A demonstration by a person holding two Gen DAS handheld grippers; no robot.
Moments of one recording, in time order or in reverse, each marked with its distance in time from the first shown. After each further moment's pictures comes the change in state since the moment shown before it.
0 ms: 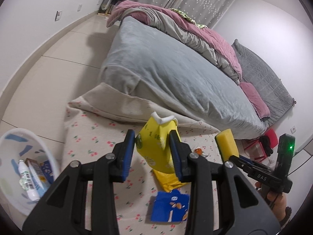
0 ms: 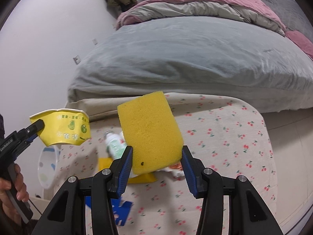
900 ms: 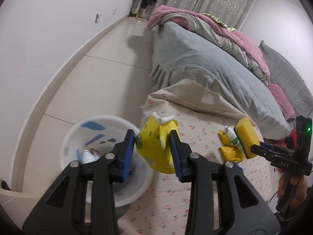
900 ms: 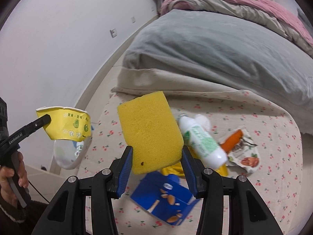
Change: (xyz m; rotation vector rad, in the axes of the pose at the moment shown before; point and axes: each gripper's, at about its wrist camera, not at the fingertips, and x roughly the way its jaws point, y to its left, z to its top) left arm -0.082 0.113 -0.030 -0.012 -0.021 0.235; right arm 0.032 0.132 -0.024 -0.217 0.094 0.114
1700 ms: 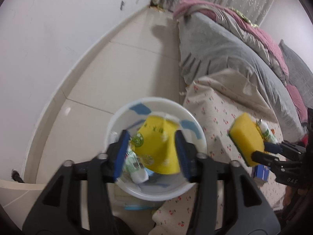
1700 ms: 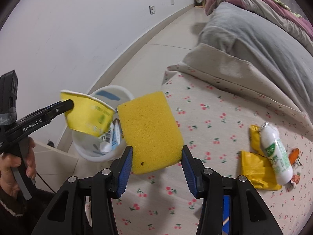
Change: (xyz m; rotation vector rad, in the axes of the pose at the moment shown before) left arm 0.008 0.073 -0.016 -0.053 0.092 0.110; right arm 0.066 0.122 -0.001 -0.201 0.116 0.090
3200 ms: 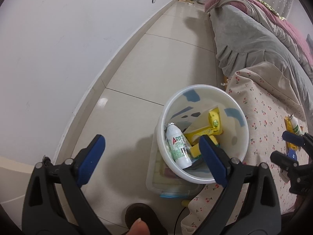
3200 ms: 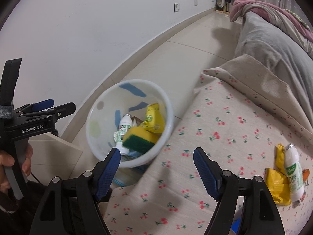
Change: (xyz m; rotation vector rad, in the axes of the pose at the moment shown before) left arm -0.022 0.036 -0.012 -0.020 0.046 0.266; right arm 0.022 0.056 0.008 -0.125 0.002 0.019
